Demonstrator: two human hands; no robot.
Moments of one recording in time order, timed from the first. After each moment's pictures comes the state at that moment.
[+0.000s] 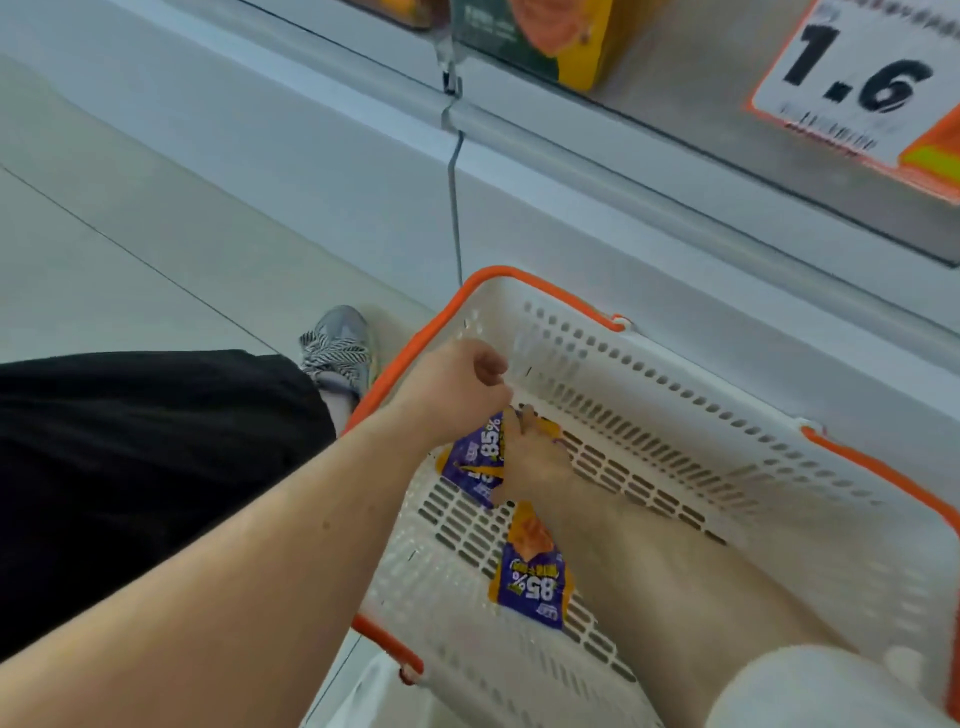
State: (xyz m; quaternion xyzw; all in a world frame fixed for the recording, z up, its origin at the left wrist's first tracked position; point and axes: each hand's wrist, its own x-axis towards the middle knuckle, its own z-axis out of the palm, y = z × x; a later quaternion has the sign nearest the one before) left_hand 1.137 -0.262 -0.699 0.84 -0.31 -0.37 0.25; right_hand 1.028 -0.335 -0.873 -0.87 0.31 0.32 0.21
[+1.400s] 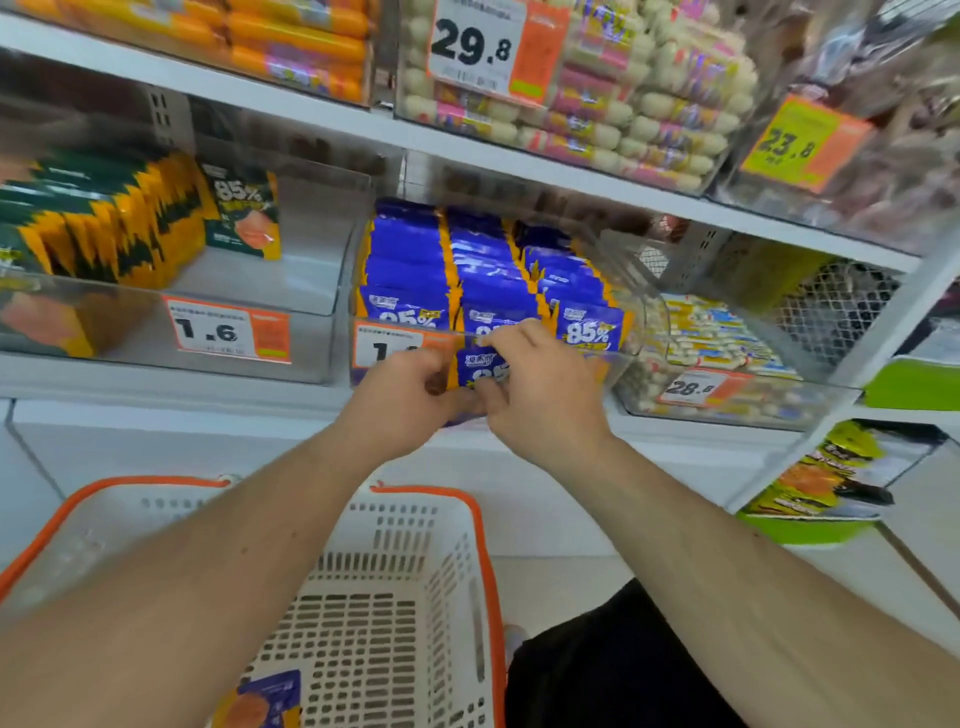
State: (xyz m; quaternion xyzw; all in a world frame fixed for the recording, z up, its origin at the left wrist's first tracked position) left_hand 0.899 -0.375 -0.504 0.58 -0.65 -0.32 0.38; right_hand 0.745 -0.385 -0.470 -0.84 0.48 -0.25 -0.08
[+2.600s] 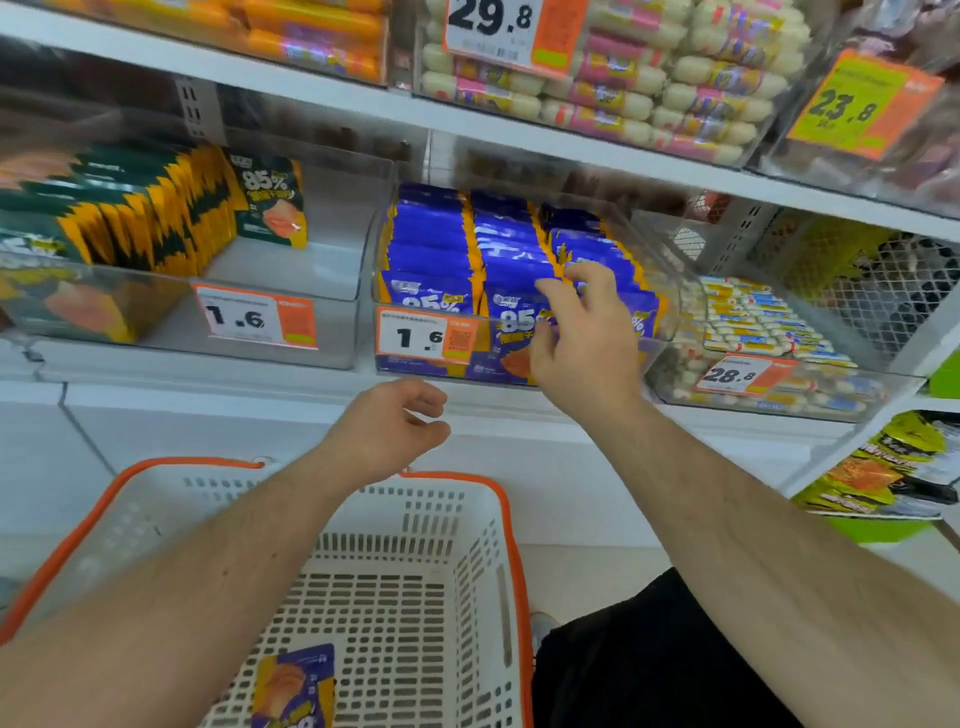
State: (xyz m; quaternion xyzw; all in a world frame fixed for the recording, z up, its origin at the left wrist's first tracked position) left_hand 0.923 -0.364 -0.544 0.64 -0.59 -0.35 0.36; right_hand 0.725 -0.440 -0.484 -0.79 0.45 -0.38 -0.17
